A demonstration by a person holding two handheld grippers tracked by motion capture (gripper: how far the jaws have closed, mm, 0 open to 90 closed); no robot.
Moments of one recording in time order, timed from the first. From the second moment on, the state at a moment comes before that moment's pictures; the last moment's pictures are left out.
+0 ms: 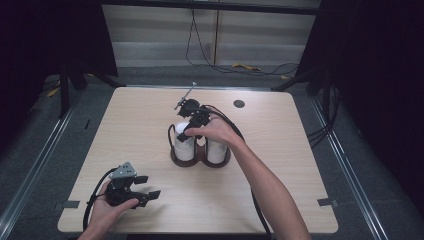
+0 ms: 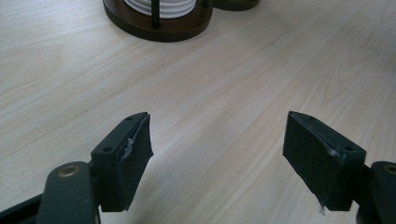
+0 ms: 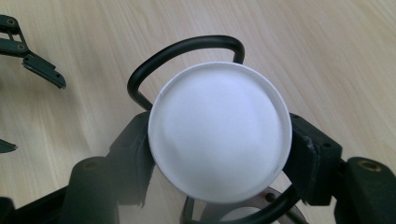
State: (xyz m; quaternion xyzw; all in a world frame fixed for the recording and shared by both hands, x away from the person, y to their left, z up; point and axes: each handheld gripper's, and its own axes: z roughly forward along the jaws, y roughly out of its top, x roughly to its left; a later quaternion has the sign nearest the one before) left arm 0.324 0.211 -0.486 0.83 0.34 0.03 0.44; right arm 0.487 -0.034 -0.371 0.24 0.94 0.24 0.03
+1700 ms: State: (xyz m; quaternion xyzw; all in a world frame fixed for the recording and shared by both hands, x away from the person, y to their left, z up) left arm 0.325 0.208 -0.486 0.82 0.35 0.07 0.45; right arm 0.477 -0.056 -0.336 0.27 0.91 0.31 0.06
